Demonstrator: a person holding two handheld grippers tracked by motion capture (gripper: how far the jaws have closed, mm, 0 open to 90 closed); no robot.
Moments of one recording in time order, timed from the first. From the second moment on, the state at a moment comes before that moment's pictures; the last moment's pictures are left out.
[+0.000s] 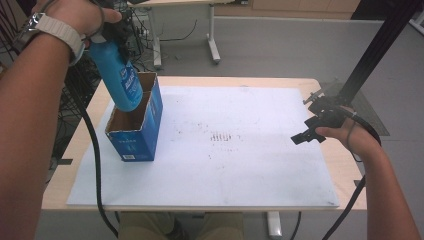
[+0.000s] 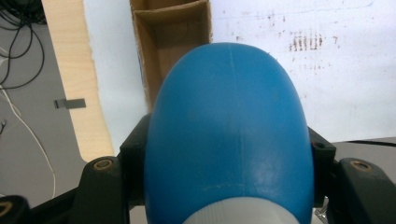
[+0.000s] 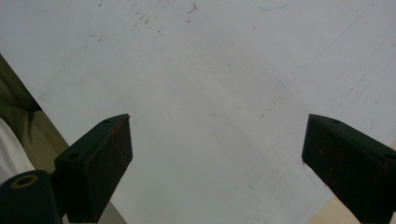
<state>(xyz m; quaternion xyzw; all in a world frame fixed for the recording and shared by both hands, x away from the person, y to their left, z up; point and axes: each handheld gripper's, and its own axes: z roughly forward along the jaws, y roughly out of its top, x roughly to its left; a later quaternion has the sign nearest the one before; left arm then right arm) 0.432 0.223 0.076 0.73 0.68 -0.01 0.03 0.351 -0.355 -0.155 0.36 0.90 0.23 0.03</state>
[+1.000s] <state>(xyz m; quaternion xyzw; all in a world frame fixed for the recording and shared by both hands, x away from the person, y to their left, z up) 0.444 0.242 0.046 0.71 0.70 -0.01 0.03 0.353 -0.357 -0.158 0.37 0.90 0.23 0.03</state>
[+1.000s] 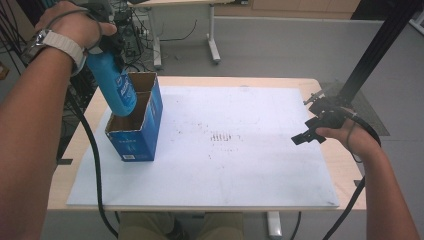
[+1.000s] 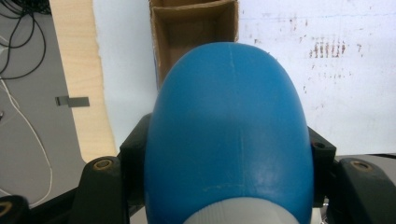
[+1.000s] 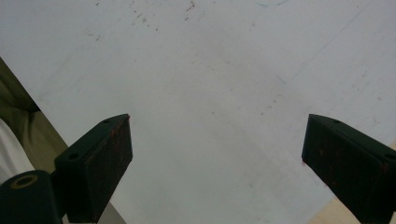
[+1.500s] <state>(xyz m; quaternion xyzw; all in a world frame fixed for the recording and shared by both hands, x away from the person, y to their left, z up) 0.450 0.245 0.026 0.71 0.70 -0.01 0.03 0.357 -0.355 -0.161 0.37 0.90 0.23 0.02</state>
